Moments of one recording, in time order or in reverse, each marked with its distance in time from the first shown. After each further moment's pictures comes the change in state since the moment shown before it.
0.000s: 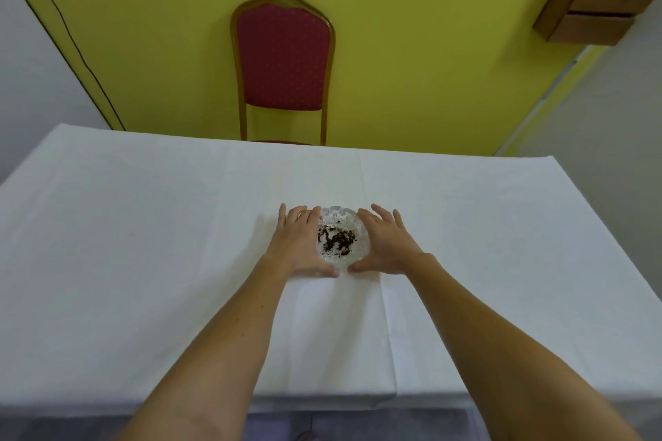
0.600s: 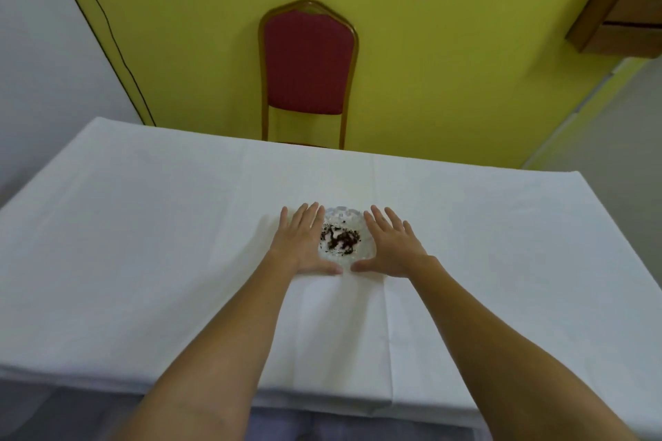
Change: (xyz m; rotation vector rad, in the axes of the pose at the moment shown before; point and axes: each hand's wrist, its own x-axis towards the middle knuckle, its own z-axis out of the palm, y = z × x) left_hand -0.004 0.001 0.000 0.089 -0.106 -0.089; right_hand 0.004 0.004 -0.001 -0.146 -0.137 0.037
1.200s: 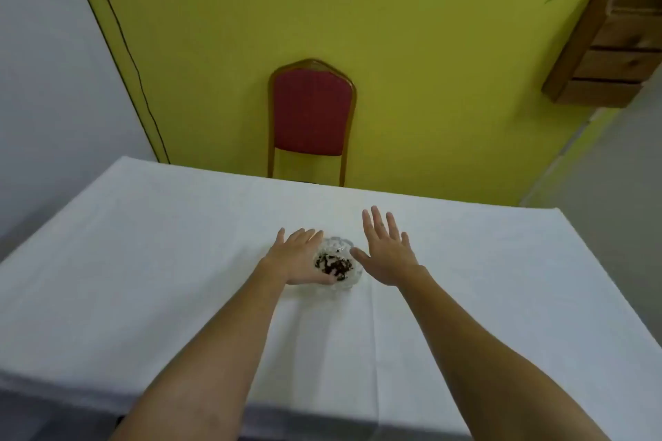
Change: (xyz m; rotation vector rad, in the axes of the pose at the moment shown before) left_hand -0.016 -0.001 -0.037 -0.078 -0.025 0.019; right_hand -0.022 -0.015 -0.046 0.087 0.169 0.025
